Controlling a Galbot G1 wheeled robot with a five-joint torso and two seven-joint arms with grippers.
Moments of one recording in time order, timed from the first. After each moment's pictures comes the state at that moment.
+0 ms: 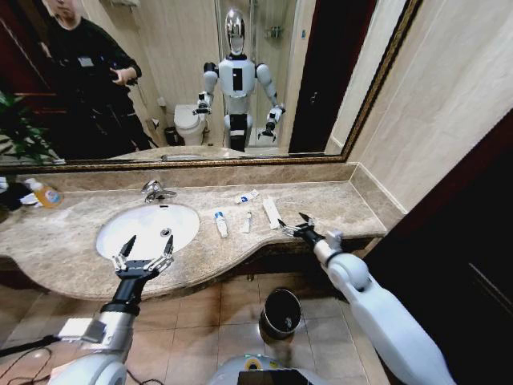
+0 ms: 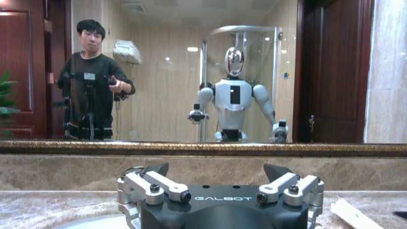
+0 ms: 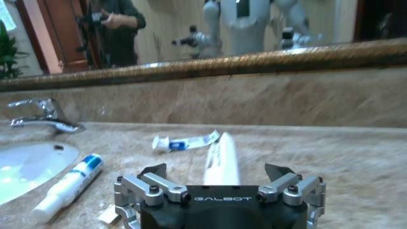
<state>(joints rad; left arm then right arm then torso) 1.84 -1.36 -0.82 -2.47 -0.37 0.04 0.05 -0.93 1.04 0.19 1.82 0.65 -0.34 0.03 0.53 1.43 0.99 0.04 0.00</state>
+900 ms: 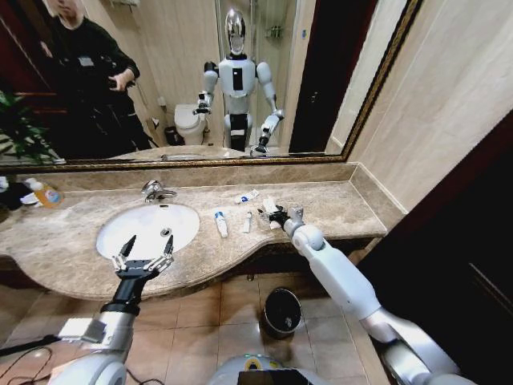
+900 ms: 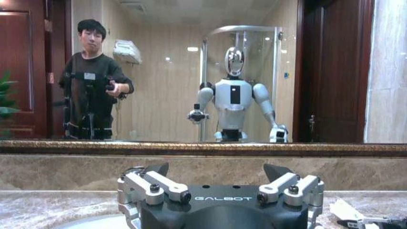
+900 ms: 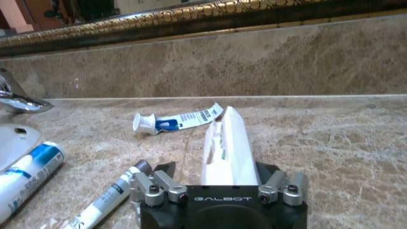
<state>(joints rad) 1.84 -1.36 -0.82 -2.47 -0.37 0.04 0.05 -0.65 1.18 -0.01 1.47 0.66 -0.38 0.10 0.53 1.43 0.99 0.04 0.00</state>
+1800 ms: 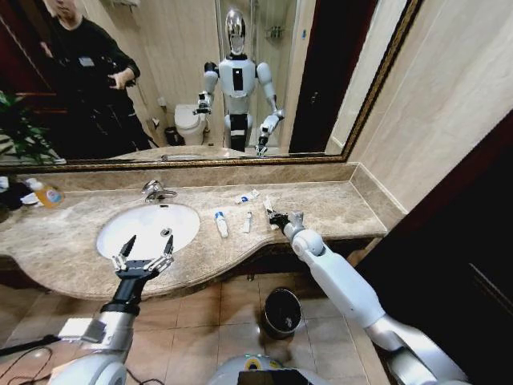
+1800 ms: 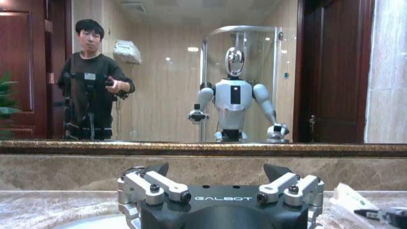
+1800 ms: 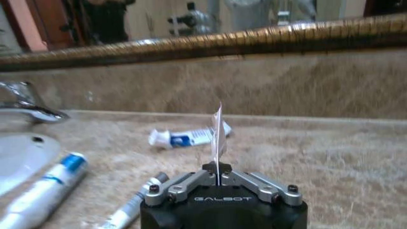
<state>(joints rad) 1.84 -1.36 -0.82 -2.47 -0.37 0.04 0.05 -0.71 1.11 -0.01 1.64 0.67 -0.37 0.16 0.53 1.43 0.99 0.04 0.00</state>
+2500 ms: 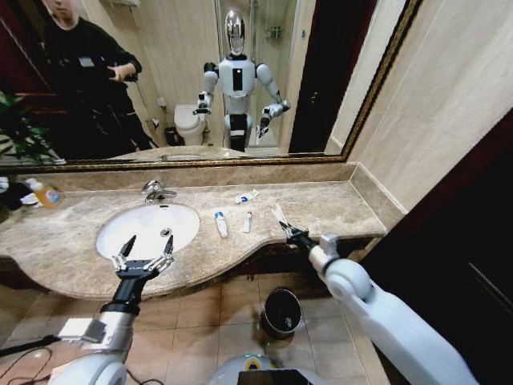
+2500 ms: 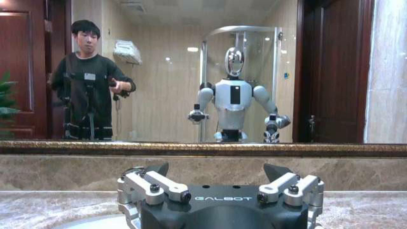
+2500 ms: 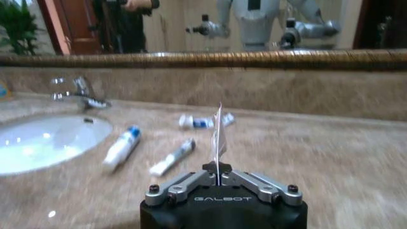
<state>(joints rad) 1.84 -1.36 -0.82 -2.47 -0.37 0.04 0.05 -1.26 0.82 0.21 2.21 0.71 -0.35 0.26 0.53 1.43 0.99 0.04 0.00</state>
